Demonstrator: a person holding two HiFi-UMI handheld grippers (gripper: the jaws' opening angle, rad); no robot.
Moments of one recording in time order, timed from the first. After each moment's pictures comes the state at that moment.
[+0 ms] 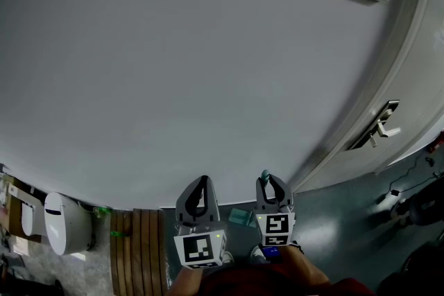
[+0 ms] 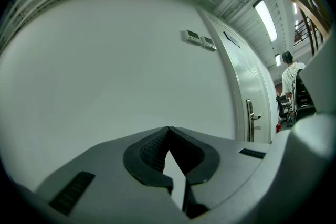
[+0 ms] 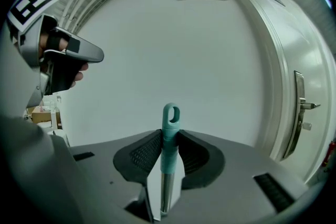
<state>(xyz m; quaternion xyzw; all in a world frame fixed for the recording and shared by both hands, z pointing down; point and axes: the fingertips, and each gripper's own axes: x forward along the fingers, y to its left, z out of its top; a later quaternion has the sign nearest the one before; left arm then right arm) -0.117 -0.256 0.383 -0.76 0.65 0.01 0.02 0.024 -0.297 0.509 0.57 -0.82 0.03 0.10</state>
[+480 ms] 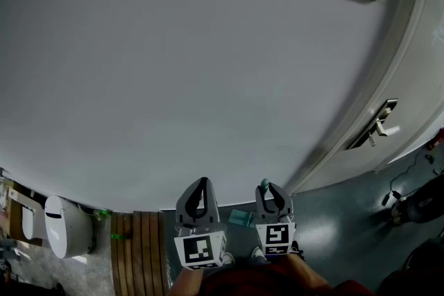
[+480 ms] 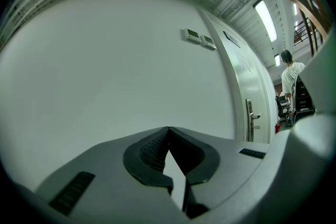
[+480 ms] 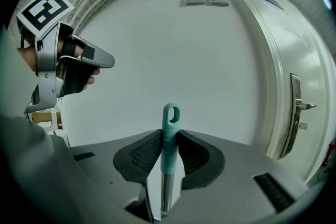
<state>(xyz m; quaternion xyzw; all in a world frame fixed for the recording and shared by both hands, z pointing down) -0.114 -0.259 0.386 -0.77 0.64 0.01 0.02 0.024 -0.276 0.509 0.57 -0.82 0.02 0.10</state>
